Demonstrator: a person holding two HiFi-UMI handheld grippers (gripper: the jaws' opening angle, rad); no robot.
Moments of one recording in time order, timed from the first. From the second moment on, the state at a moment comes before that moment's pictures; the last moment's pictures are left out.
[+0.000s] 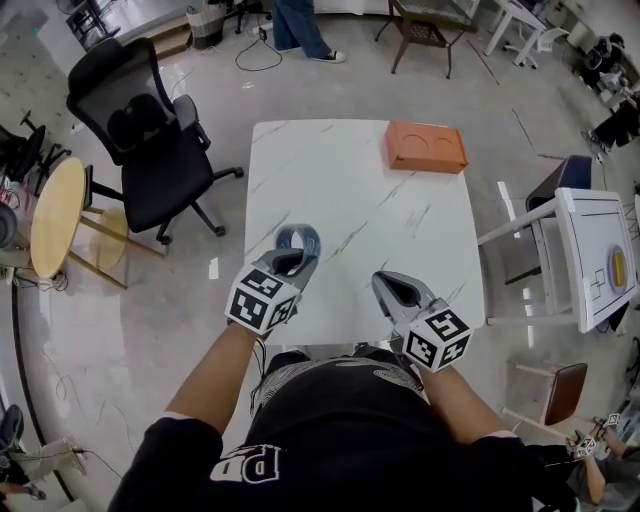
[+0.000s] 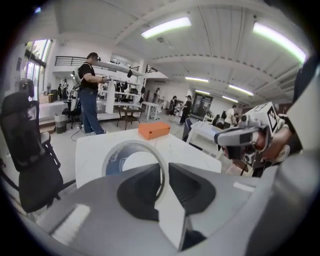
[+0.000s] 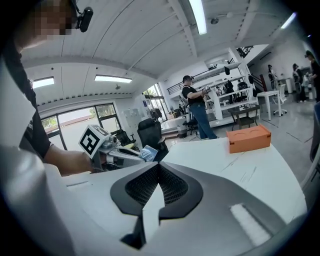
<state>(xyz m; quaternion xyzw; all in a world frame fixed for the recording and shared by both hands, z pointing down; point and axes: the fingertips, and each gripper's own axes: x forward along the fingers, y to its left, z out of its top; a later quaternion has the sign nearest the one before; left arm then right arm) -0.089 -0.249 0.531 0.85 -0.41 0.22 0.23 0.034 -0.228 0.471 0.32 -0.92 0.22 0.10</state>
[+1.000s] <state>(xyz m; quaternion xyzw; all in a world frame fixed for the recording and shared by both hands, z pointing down) -0.089 -0.190 0.454 0.88 -0.42 0.12 0.20 0.002 -0.229 0.440 0.30 -0.93 0.17 0.11</state>
